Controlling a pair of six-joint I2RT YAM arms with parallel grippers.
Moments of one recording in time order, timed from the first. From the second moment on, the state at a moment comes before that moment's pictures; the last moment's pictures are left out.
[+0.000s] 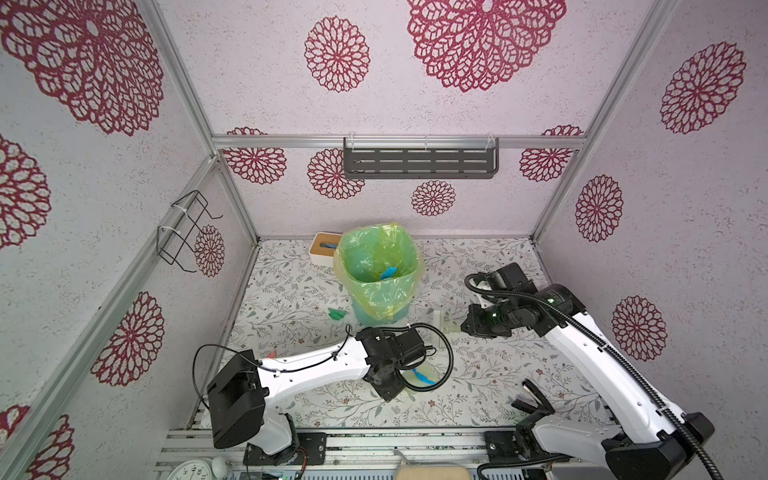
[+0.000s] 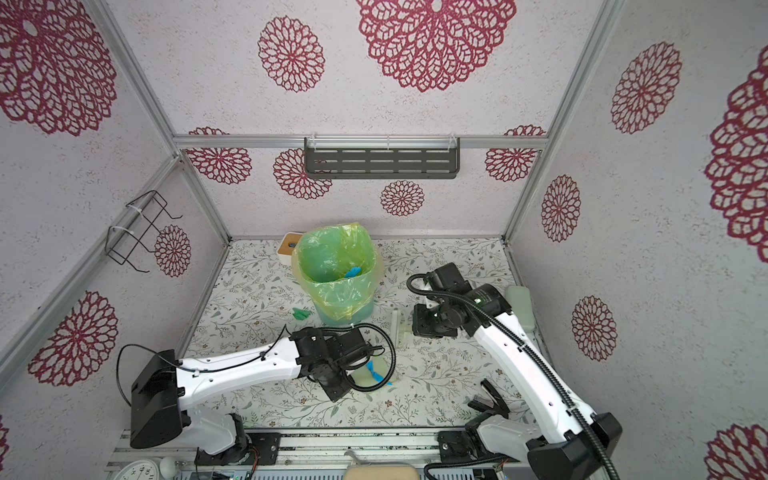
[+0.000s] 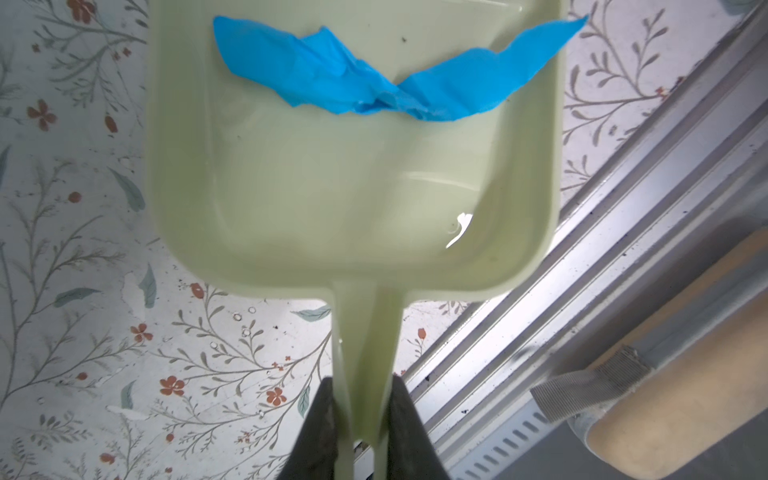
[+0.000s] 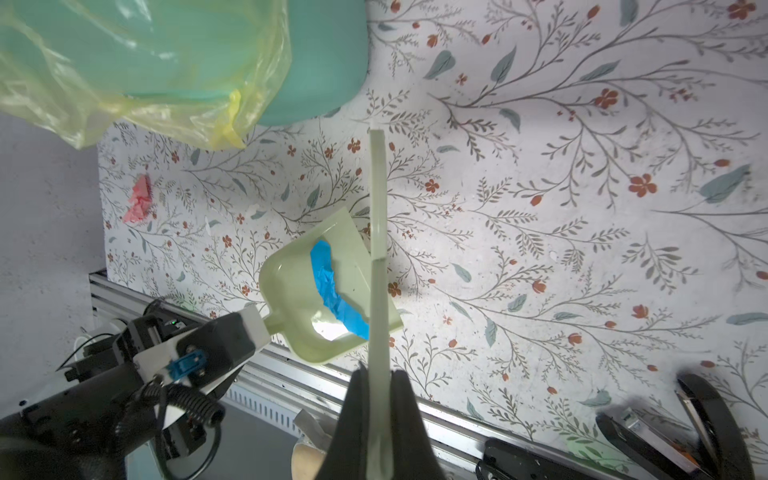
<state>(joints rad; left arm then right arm) -1.12 1.52 1.15 -1.05 -0.01 -0.22 0.50 1.17 1.31 -1.21 -0.21 0.49</state>
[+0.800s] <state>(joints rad) -1.17 1.32 1.47 -1.22 -0.22 -0.28 0.26 1.01 1.07 -1.15 -0.30 0.44</state>
